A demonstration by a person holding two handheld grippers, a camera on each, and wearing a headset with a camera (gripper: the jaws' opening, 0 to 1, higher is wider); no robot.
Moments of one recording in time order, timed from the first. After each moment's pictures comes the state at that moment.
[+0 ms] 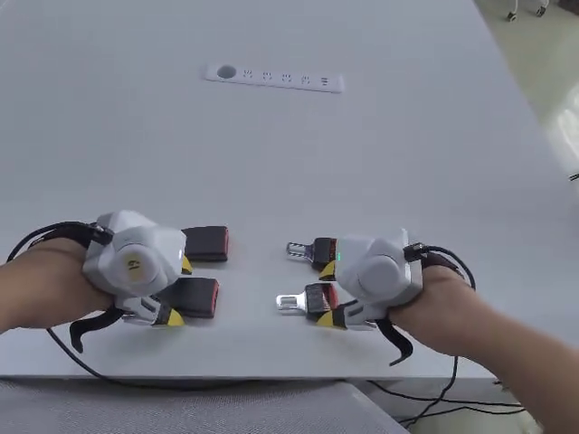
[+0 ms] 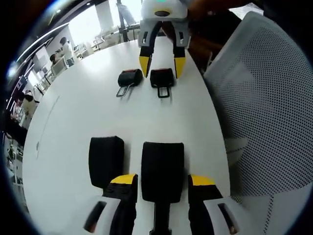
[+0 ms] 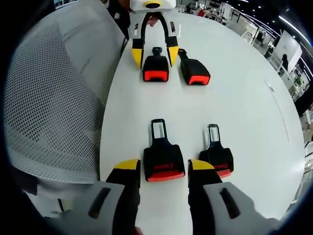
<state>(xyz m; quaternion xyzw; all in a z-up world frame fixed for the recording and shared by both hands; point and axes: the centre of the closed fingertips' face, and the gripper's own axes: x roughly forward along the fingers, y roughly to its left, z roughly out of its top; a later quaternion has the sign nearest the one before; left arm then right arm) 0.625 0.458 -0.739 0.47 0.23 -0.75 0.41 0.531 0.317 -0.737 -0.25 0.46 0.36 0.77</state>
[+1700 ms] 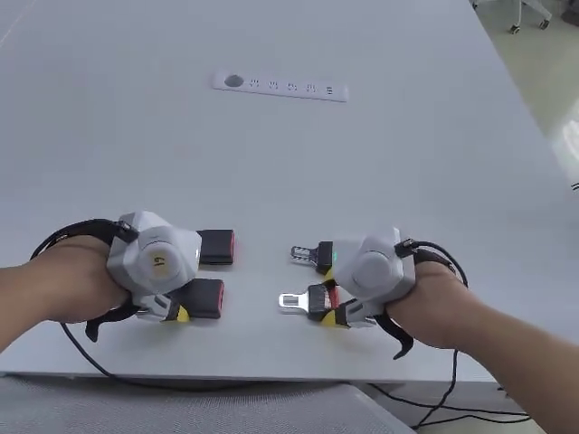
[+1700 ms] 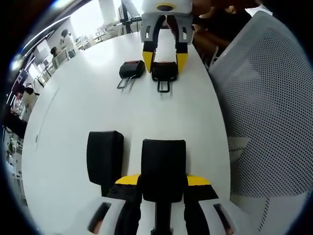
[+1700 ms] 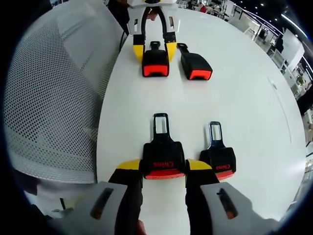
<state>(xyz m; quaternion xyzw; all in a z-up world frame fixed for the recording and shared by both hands) 0.629 0.460 -0.746 0.49 0.26 -0.73 0.42 0.533 0.316 -0.745 -0.25 0.47 0.37 0.76</state>
